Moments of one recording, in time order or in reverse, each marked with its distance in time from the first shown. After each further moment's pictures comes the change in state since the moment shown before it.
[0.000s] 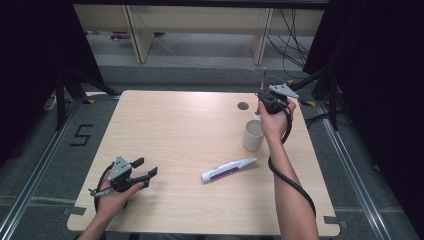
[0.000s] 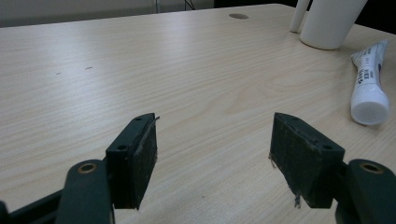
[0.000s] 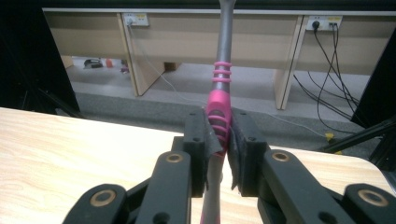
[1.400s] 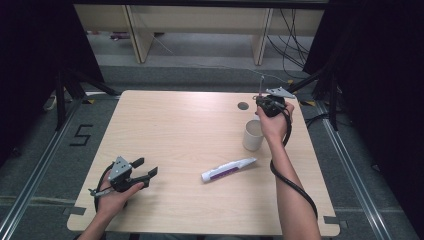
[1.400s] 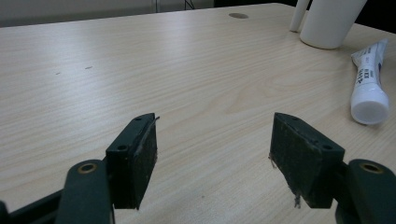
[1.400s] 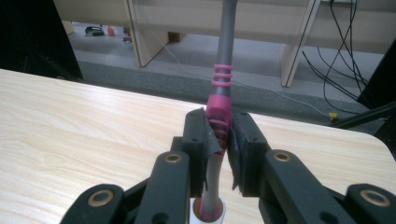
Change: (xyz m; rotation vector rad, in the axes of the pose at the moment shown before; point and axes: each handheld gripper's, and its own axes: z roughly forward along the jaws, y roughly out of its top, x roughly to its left) left arm 0.000 0.000 0.000 0.007 0.004 0.007; right arm -0.002 -0.011 0.004 0.116 0.012 -0.051
